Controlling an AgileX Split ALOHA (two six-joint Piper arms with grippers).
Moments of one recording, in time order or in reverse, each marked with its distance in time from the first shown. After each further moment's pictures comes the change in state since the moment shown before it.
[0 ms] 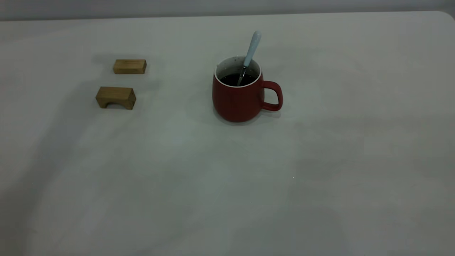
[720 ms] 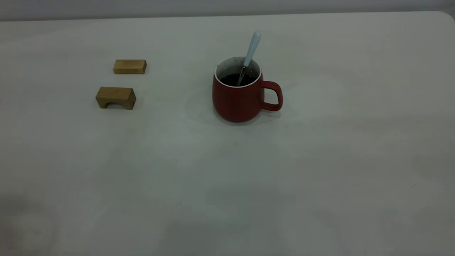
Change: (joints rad) left arm 0.006 -1.057 1.124 0.233 0.000 0.012; right arm 0.000 0.000 0.000 0.000 0.000 0.000
